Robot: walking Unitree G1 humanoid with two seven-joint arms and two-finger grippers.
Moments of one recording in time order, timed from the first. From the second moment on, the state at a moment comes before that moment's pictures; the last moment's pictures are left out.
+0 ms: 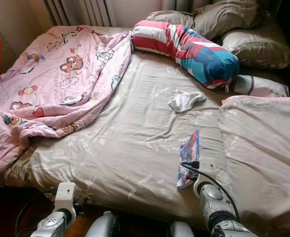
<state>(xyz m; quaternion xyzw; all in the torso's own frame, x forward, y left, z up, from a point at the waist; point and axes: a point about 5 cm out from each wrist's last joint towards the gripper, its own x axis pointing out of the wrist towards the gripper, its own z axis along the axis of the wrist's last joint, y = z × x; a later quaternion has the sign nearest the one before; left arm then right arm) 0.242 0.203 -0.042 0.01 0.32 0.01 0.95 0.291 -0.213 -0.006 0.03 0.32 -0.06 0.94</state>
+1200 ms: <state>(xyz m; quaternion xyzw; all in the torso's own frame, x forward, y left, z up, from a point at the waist) 0.244 0.201 -0.041 0.01 0.31 0.01 0.95 0.278 -0.198 -0.011 0.01 0.23 -0.08 0.97</state>
